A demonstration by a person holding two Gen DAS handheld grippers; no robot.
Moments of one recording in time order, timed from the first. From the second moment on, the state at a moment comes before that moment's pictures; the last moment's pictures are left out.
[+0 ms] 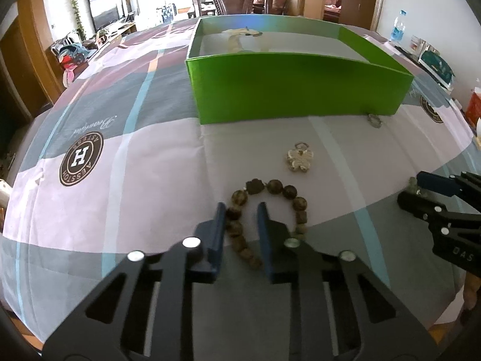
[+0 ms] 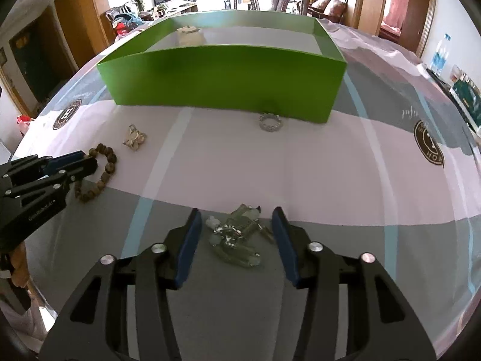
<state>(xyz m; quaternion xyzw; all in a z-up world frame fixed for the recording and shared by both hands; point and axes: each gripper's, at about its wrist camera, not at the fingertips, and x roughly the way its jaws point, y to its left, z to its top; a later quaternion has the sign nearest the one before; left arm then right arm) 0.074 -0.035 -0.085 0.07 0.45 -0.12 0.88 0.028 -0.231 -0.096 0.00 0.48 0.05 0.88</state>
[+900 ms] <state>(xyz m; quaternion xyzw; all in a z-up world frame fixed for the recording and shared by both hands) 0.076 -0.036 -0.031 0.05 0.40 -0.16 0.90 0.037 -0.233 -0.049 0.01 0.42 0.05 0.91</state>
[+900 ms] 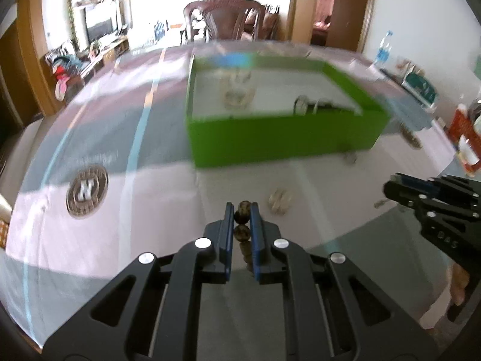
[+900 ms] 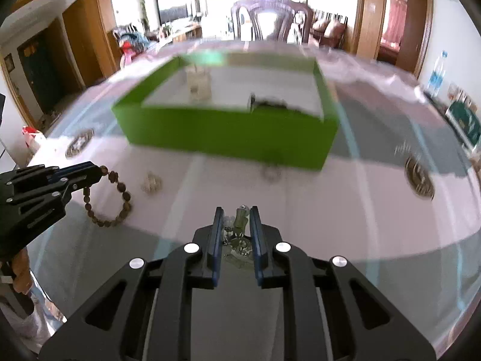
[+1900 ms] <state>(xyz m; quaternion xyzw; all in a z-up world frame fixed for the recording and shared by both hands) 0.206 -0.064 0.006 0.03 0.38 -0.12 0.92 0.171 -0.229 -0.024 0.04 0.38 0.04 0.92</state>
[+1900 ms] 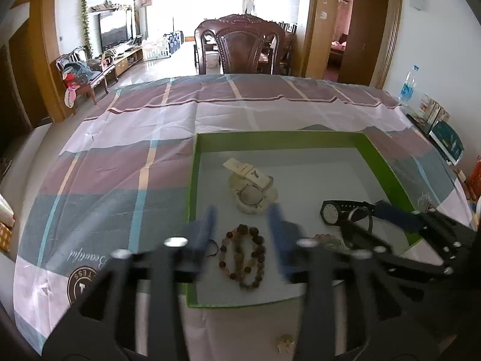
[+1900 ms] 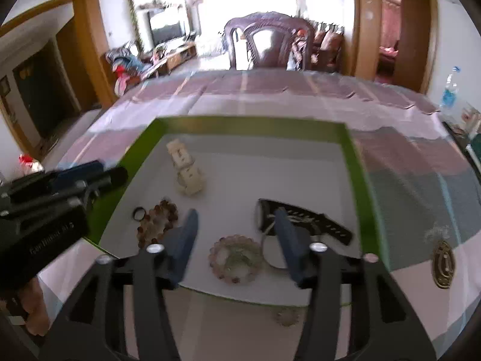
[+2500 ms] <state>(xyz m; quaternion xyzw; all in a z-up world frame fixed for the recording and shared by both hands) 0.103 -0.058 -0.027 0.08 0.40 -0.15 0.90 0.087 -0.280 -0.065 0.03 0.45 0.02 0.89</state>
